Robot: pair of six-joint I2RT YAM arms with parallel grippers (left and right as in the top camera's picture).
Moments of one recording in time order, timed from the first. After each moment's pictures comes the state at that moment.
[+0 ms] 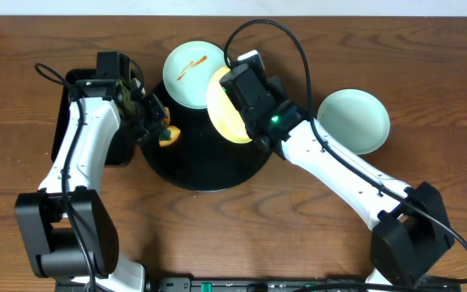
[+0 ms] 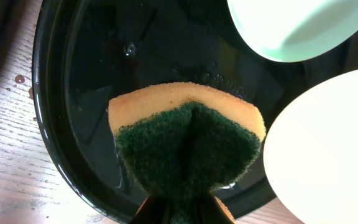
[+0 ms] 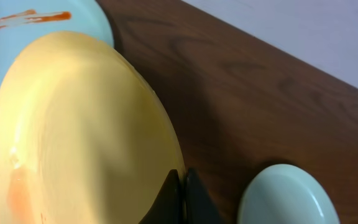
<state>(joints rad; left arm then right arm) 0.05 1.73 1.34 -0.96 0.33 -0.53 0.72 1.83 1.49 -0.52 0.58 0.12</state>
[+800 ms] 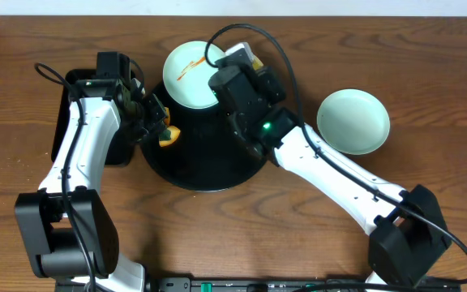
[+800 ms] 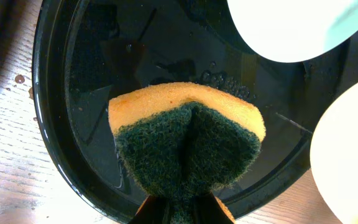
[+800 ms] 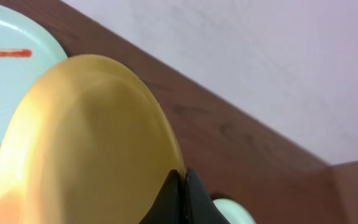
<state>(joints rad) 0.05 1.73 1.34 -0.96 0.33 -0.53 0.77 1.83 1.49 -0.34 0.82 -0.14</state>
